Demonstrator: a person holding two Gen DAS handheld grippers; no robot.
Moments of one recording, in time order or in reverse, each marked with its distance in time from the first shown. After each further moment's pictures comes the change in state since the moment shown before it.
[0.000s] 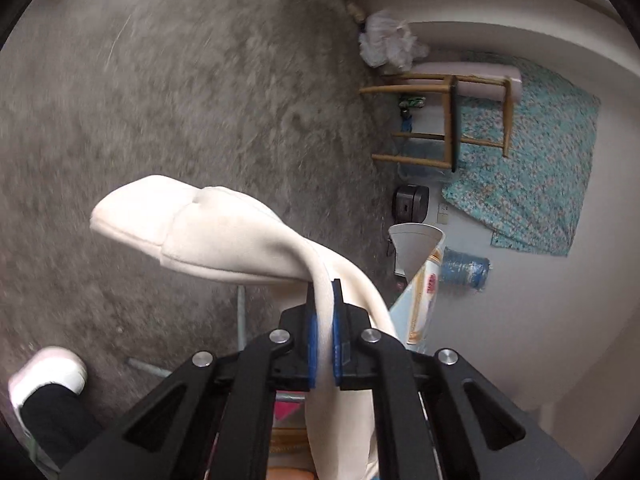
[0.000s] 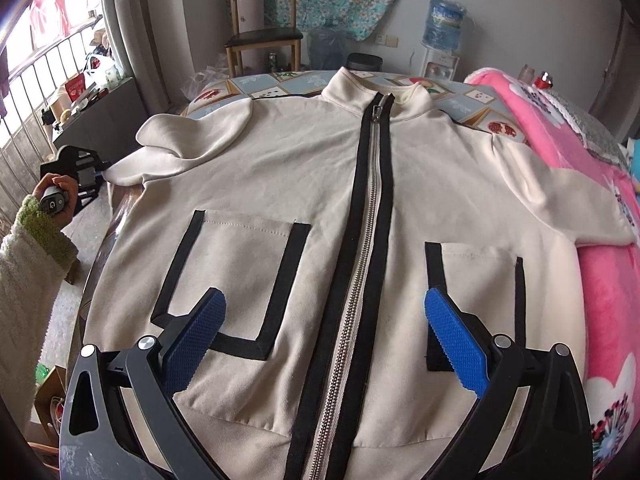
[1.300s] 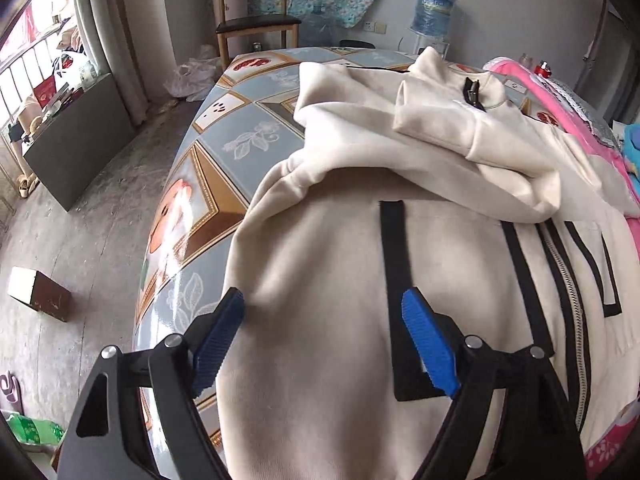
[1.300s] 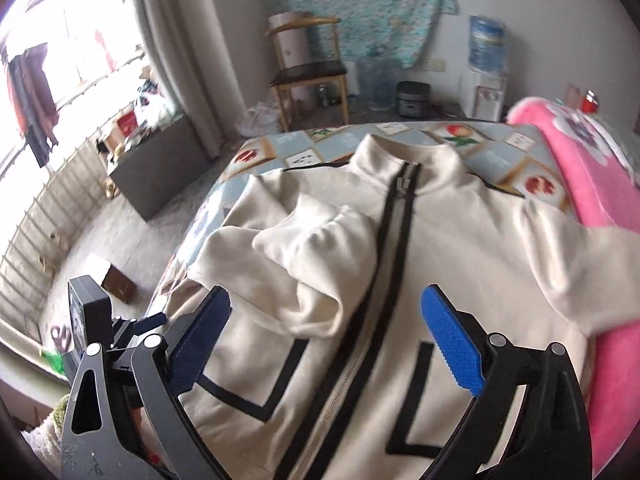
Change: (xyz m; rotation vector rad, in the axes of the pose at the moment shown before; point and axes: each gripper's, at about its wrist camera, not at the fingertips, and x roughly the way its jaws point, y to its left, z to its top) left arm 0.003 -0.048 -0.367 1.253 0.010 0.530; right arm -0.004 -0.035 0.092 -0.072 -0.052 0.258
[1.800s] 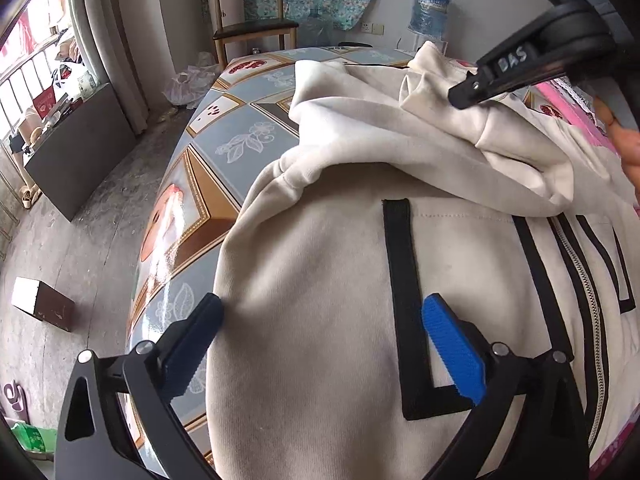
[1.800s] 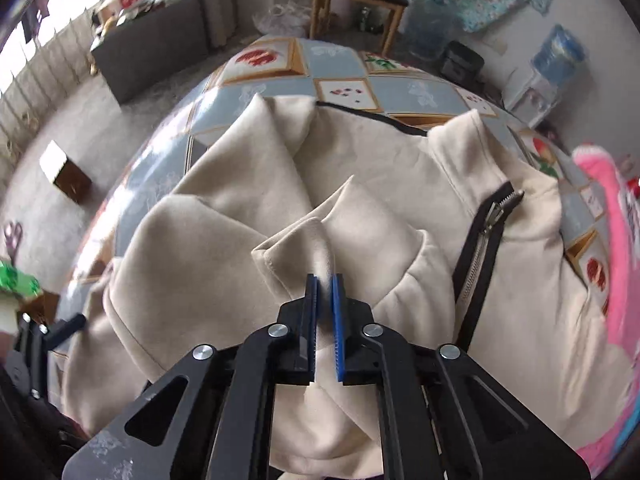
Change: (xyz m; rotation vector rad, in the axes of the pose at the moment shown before) left arm 0.008 -0.001 -0.004 0.036 -0.027 0.015; right arm 0.134 0.032 0.048 -0.200 0.272 -0.095
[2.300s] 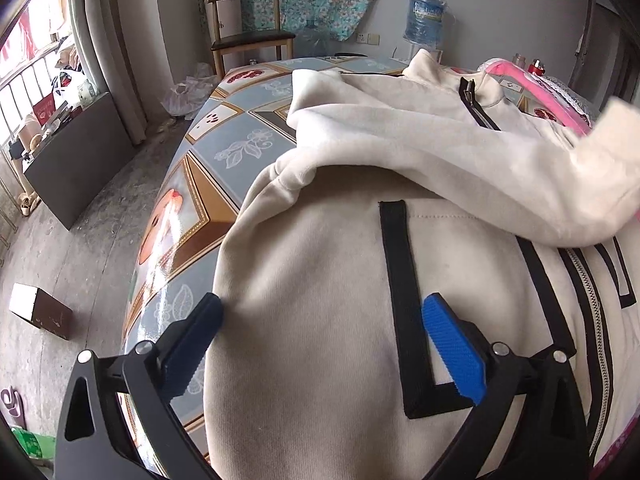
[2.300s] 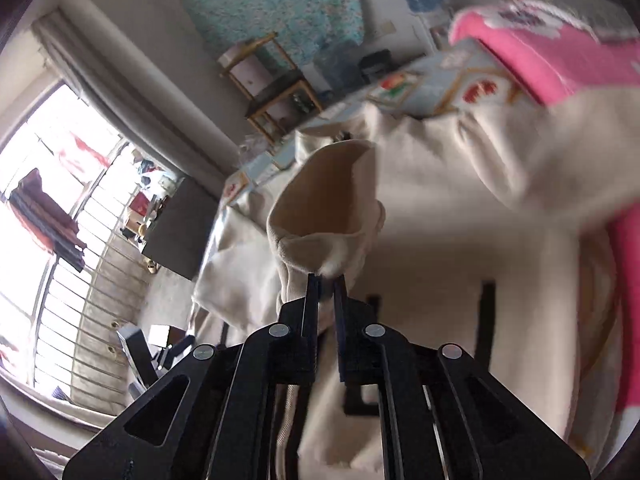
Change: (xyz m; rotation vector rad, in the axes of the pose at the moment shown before) left arm -0.002 -0.001 -0.004 0.013 -0.039 -0.008; right arm -0.113 -0.165 -0.207 0.653 -0.273 0.344
